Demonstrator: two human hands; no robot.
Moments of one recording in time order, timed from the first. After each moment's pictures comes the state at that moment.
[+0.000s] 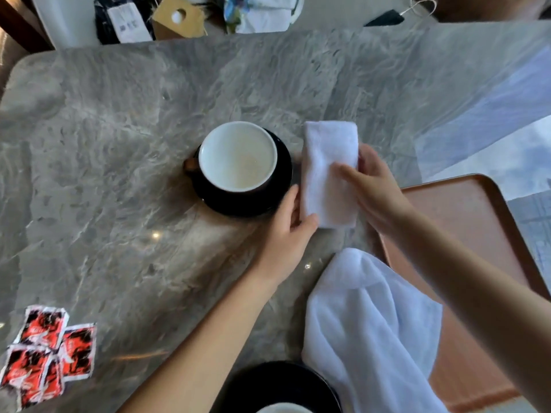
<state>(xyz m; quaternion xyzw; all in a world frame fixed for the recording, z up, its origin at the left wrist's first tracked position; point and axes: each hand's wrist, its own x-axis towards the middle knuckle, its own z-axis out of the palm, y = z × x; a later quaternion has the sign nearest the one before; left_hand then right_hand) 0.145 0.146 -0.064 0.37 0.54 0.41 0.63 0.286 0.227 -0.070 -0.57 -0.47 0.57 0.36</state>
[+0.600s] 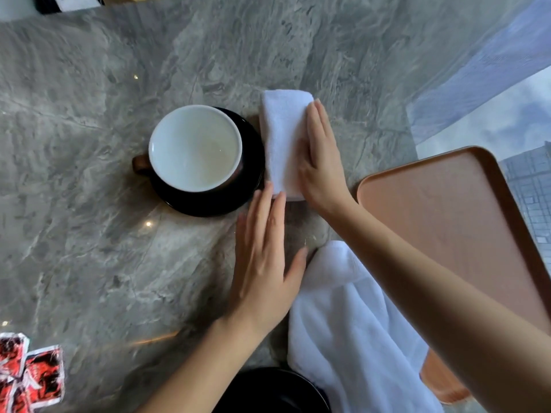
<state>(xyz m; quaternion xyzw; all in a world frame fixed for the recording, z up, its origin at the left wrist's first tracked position) 0.149 0.111 -0.088 0.69 0.62 0.24 0.28 0.255 0.238 -0.109 -0.59 -0.64 0.36 0.33</state>
